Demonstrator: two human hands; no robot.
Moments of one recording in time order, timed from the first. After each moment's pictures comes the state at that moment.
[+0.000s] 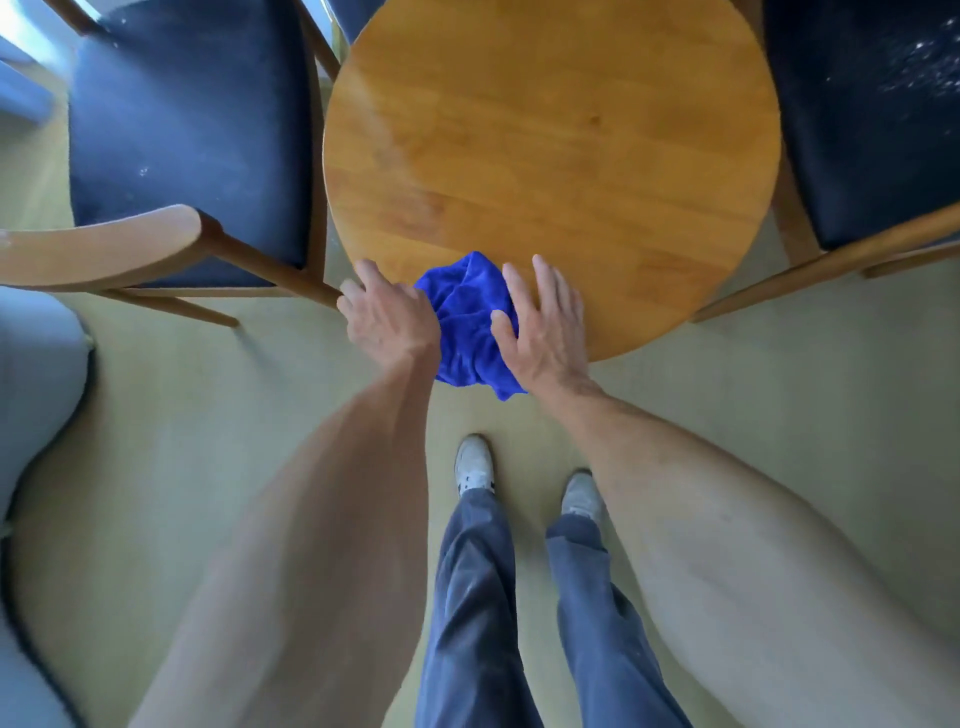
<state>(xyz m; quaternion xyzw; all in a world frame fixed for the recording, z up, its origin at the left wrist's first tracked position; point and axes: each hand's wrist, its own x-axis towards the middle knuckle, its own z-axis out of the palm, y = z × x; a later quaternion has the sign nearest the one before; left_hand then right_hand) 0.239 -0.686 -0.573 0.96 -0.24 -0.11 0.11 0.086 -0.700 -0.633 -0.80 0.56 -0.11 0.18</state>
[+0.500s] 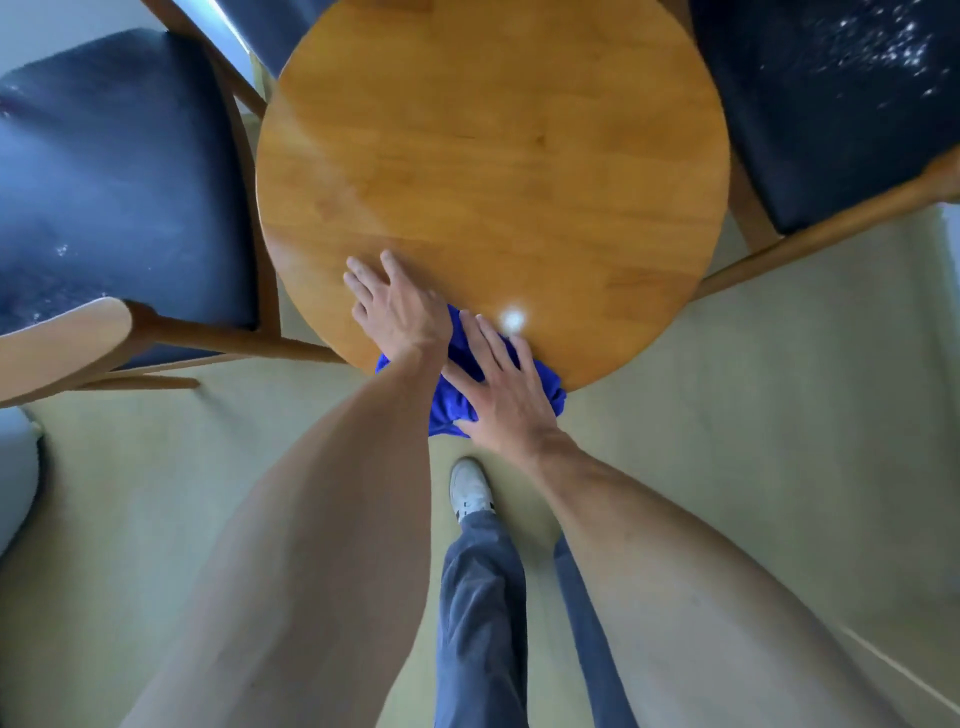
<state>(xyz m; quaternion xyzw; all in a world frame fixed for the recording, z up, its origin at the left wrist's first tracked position) 0.230 -0.761 -0.621 0.91 -0.38 -0.19 0.04 0.097 -0.681 -0.642 -0.88 0.45 0.00 0.16</state>
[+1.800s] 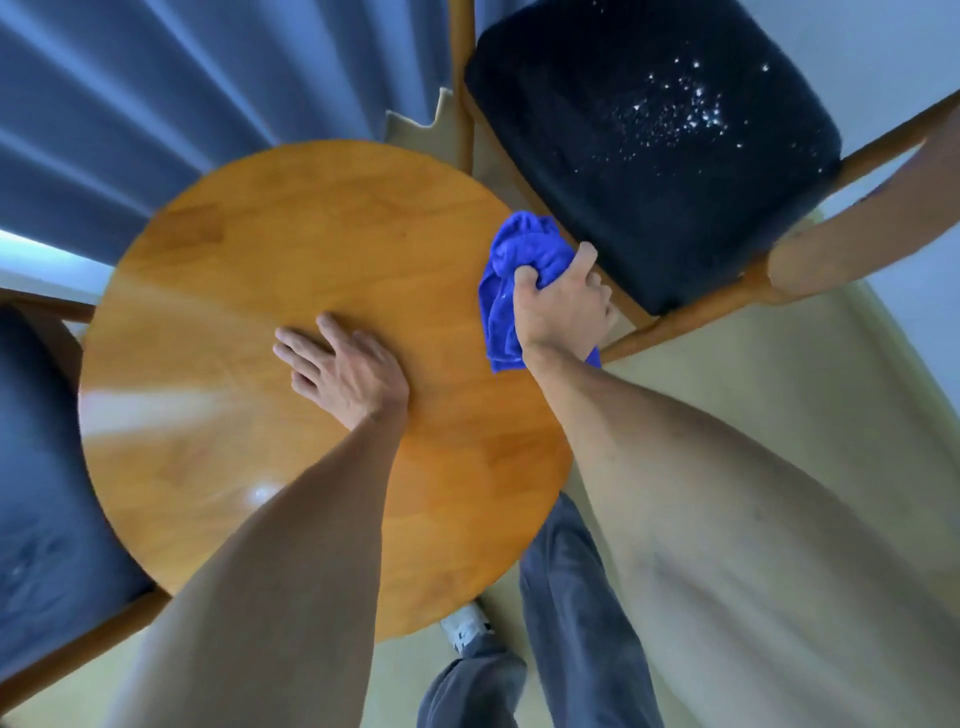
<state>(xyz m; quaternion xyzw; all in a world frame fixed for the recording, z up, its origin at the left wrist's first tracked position) 0.121 -0.949 -0.658 0.89 -0.43 -0.15 0.07 -0.064 -0.968 -0.643 -0.34 0.91 -0.20 0.15</state>
